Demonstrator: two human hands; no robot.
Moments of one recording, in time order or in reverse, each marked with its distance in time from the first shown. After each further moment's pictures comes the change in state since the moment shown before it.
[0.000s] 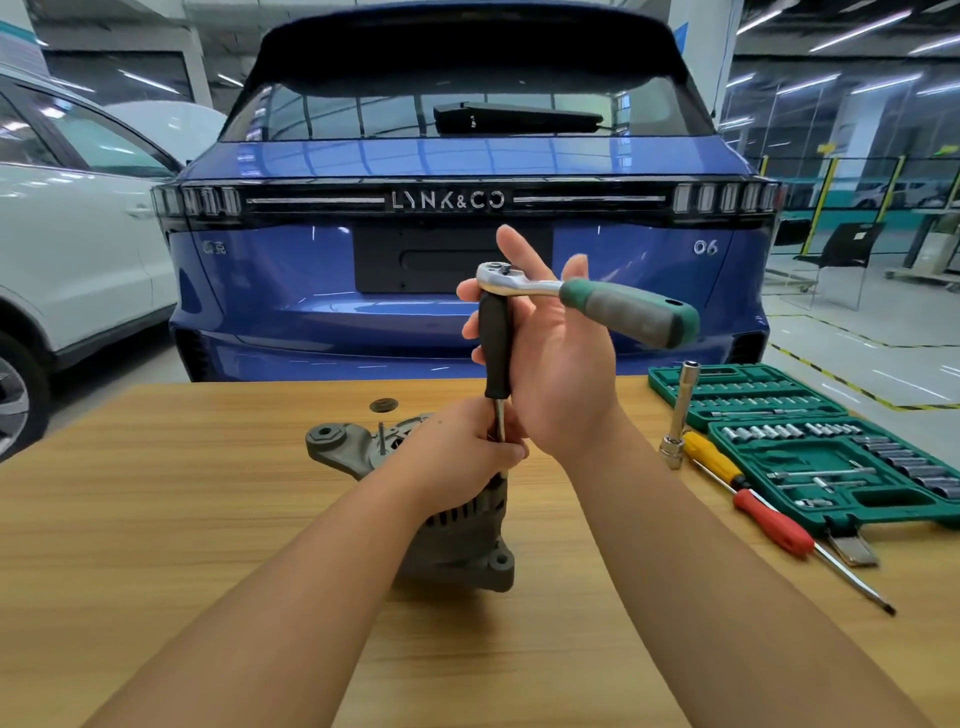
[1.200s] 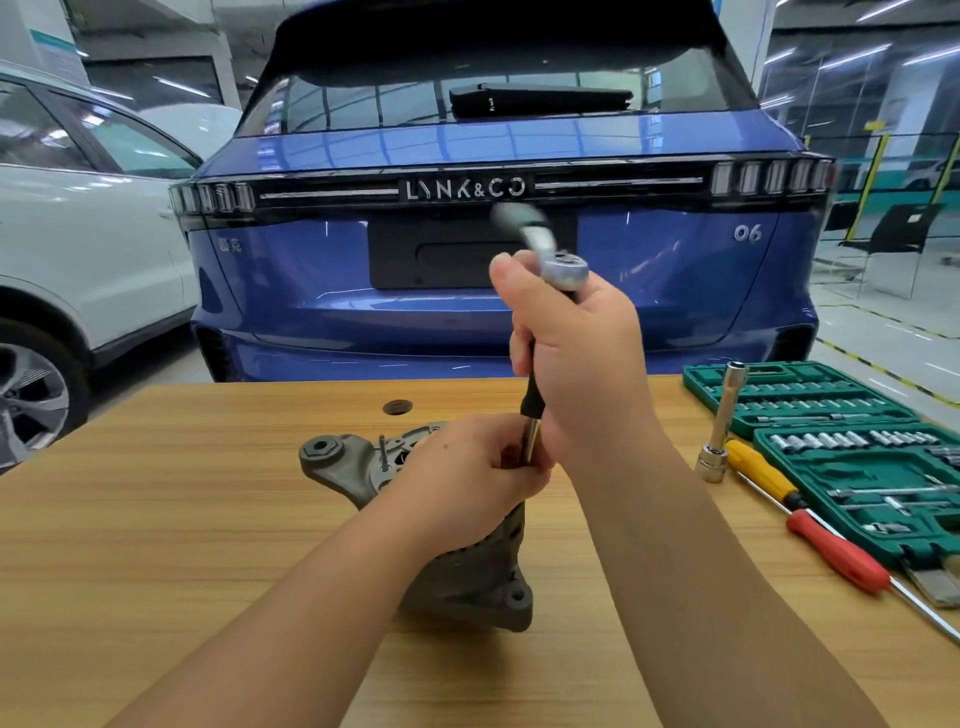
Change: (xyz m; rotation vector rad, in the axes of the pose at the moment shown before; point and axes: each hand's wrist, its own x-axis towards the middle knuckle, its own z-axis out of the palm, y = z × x) left_hand 0.002 -0.008 0.006 0.091 0.009 0.055; right_hand 0.010 0.002 -0.004 -0.218 0.252 -0.026
